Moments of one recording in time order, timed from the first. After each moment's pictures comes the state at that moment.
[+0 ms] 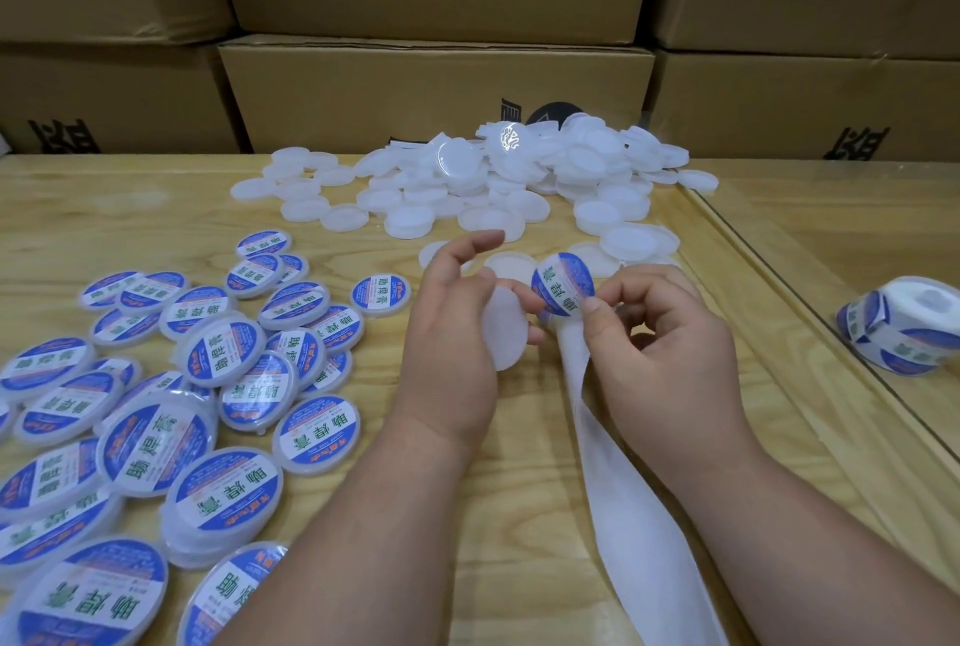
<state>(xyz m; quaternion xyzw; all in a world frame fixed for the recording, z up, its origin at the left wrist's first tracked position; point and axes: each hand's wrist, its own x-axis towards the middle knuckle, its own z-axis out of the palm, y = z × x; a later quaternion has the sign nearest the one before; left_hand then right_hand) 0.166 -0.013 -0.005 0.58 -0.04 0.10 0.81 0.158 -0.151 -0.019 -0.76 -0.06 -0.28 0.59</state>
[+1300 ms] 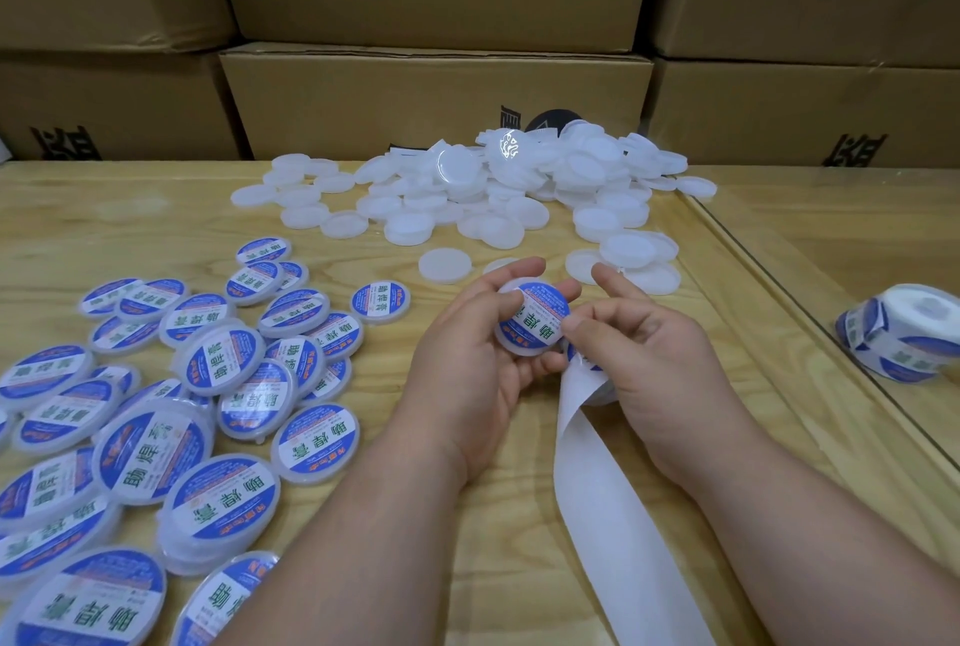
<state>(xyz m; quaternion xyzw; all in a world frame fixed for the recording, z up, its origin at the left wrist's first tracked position) 0.176 -0.017 -0.009 0.44 -0.02 -0.09 0.89 0.166 -0.158 -0.011 -0.74 -0.02 -0.04 0.67</state>
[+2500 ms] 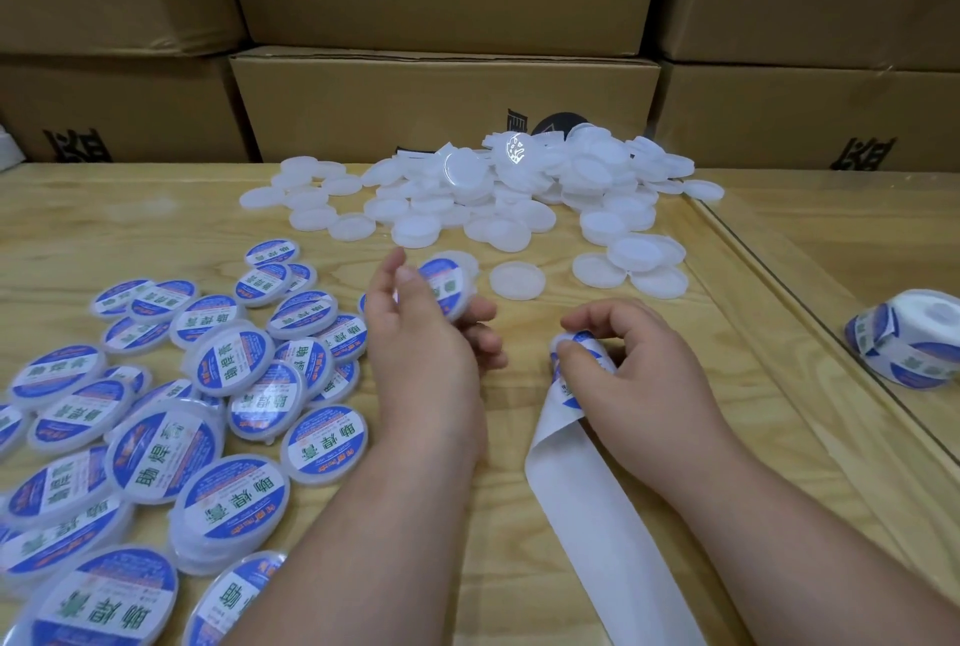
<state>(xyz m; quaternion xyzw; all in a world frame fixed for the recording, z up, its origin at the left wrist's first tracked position) 0.185 -0.009 -0.013 0.44 0.15 0.17 0.87 0.162 -0.153 -0.029 -0.83 -0.03 -0.12 0.54</state>
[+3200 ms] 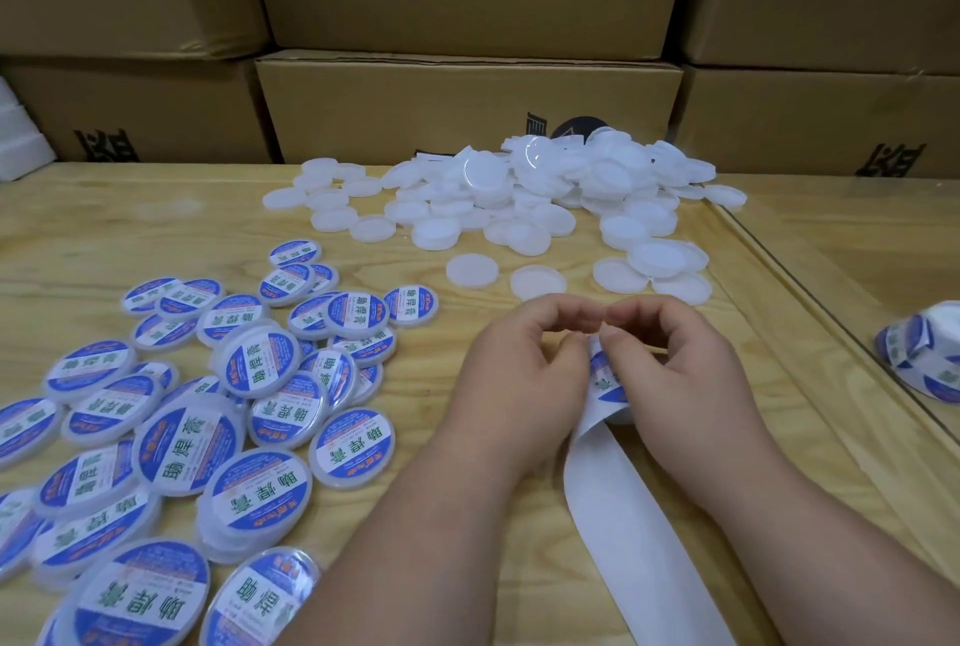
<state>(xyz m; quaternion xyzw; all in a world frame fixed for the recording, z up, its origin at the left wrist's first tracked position) 0.173 -0.019 -0.023 0.77 -0.08 0.07 0.64 0.165 -0.155 -0.026 -0.78 0.02 -0.13 0.61</state>
